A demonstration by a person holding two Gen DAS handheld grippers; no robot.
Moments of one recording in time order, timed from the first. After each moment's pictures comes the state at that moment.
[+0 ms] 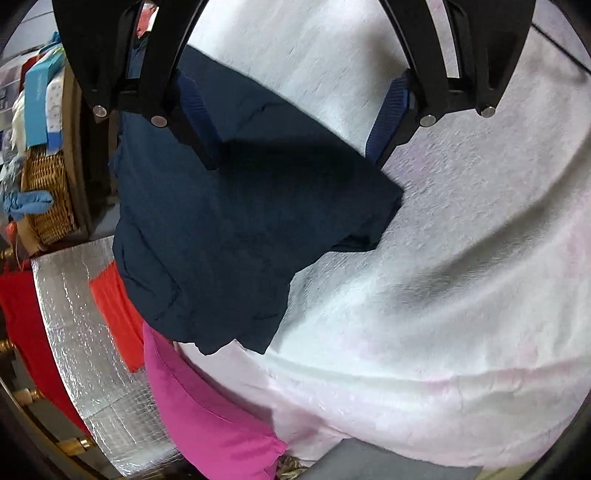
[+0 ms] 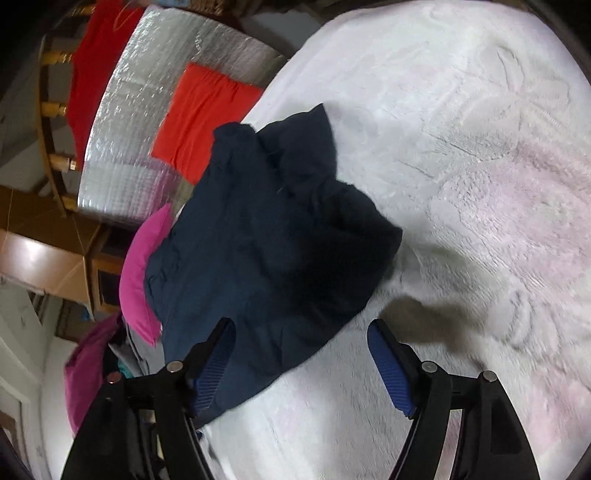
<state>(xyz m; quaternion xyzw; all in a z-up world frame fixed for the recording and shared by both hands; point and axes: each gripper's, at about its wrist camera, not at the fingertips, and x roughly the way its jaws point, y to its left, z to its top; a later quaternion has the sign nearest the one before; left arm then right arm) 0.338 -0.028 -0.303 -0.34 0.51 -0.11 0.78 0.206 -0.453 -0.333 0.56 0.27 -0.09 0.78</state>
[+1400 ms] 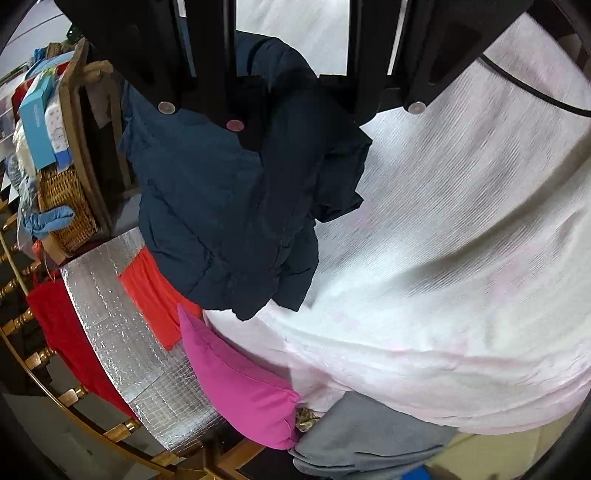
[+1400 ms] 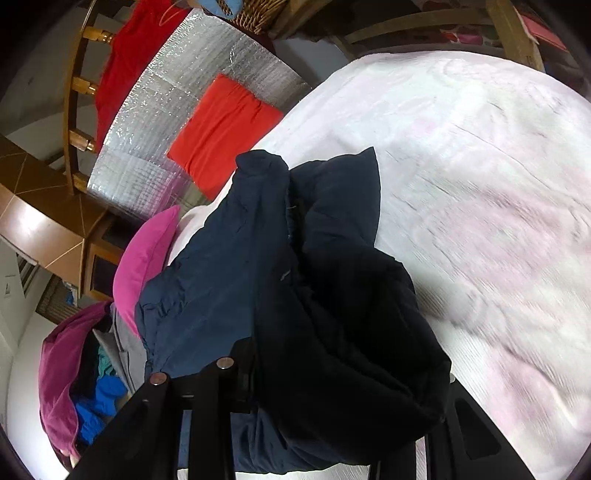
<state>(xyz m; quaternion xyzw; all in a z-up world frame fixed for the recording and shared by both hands) 0.250 -0.005 -0.285 -0.32 0.43 -0.12 0.84 0.167 -0.435 -0.306 0.49 0.25 -0.11 0.83</state>
